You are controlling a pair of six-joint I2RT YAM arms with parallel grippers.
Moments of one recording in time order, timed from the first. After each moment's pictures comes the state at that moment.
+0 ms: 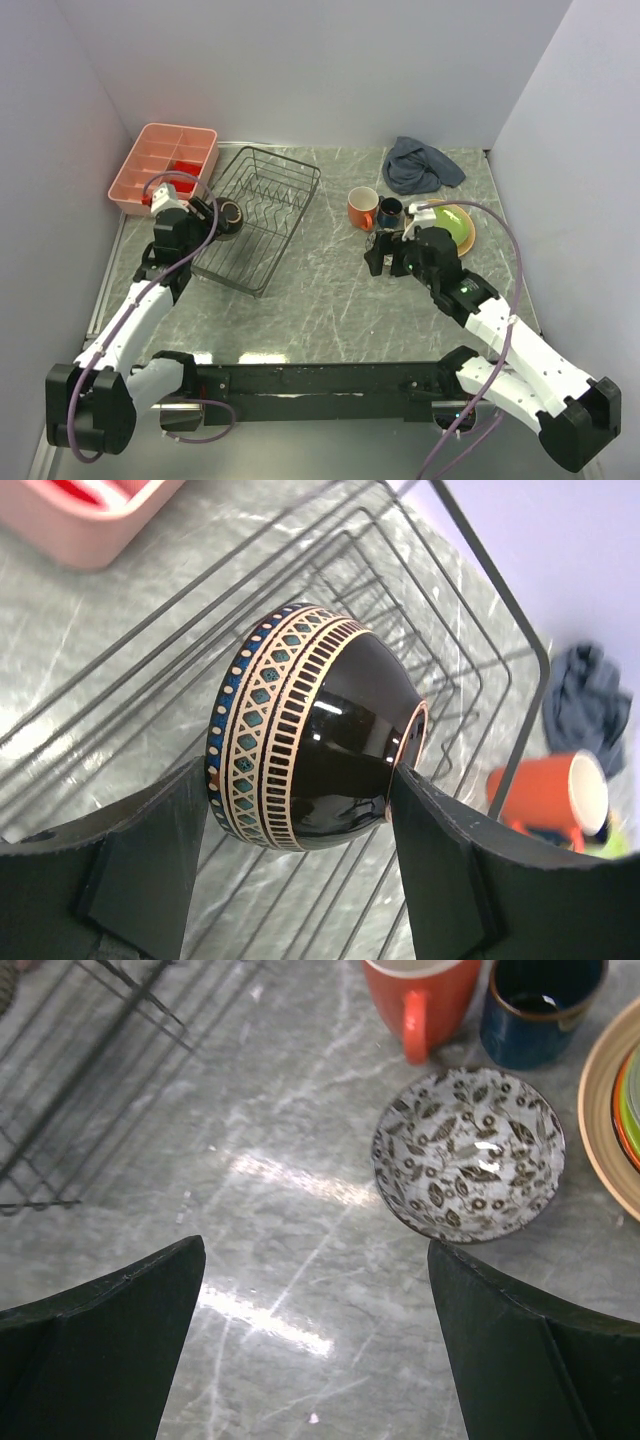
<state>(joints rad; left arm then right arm) -0.14 1.03 0.63 0.01 -0.14 -0.74 0.53 0.86 0.66 -0.29 0.08 0.34</state>
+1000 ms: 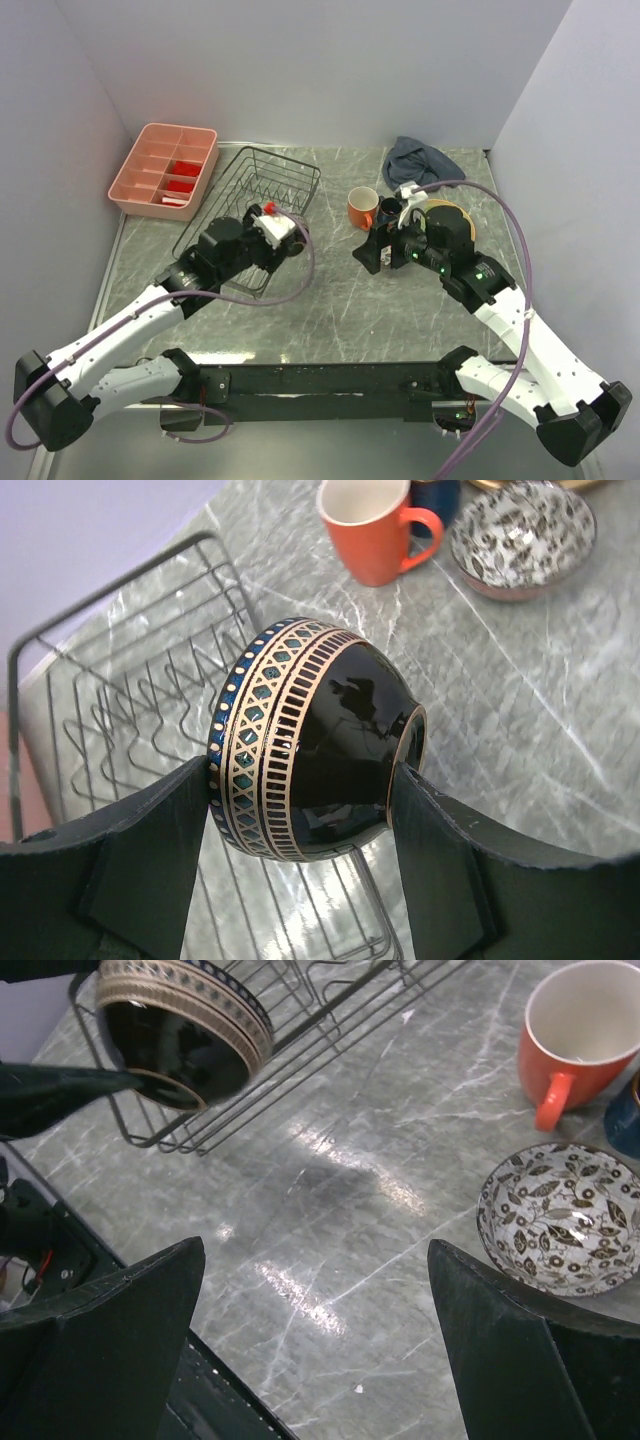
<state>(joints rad) -0.69 0.98 0.82 -0.14 0.00 0.28 0.53 0.89 0.92 -0.45 -0.21 0.24</state>
